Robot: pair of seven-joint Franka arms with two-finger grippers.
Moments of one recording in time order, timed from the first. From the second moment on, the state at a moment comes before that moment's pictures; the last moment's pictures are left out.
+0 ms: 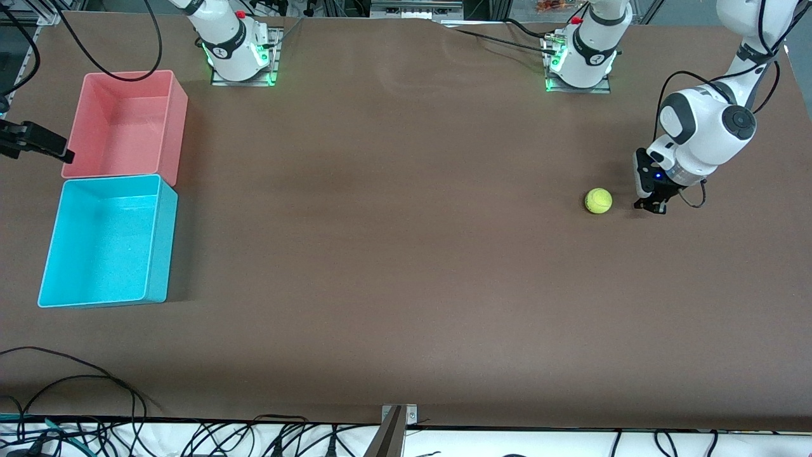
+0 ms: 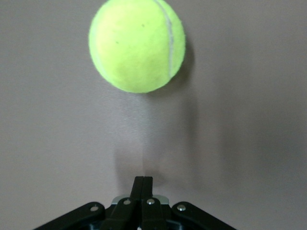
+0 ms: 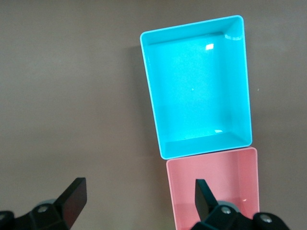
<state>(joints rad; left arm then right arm) 0.38 0.23 -0.13 -2.57 -0.08 2.89 1.95 0.03 0.03 -0.18 -1.60 -0.01 1.58 -0.06</state>
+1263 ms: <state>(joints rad) 0.23 0.19 -0.55 -2.61 -0.01 2.93 1.11 0.04 0.04 -0.18 -1.60 0.01 1.60 -0.06</state>
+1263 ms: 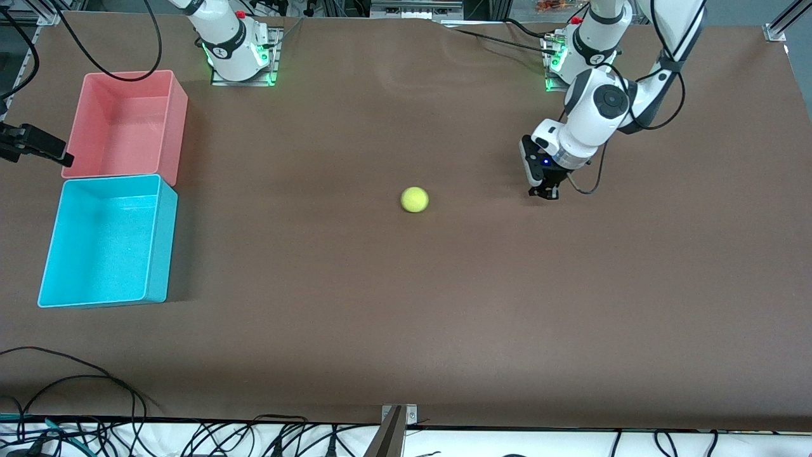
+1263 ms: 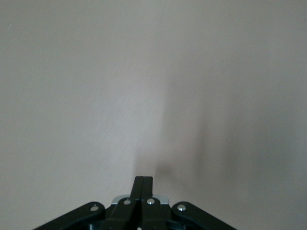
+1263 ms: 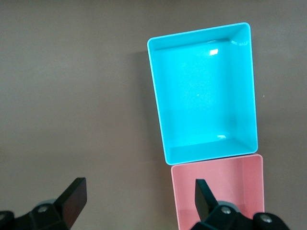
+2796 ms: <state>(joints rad) 0.58 0.16 -0.57 -2.33 0.20 2.59 0.58 0.16 0.15 -0.13 -1.61 0.01 1.61 -0.04</state>
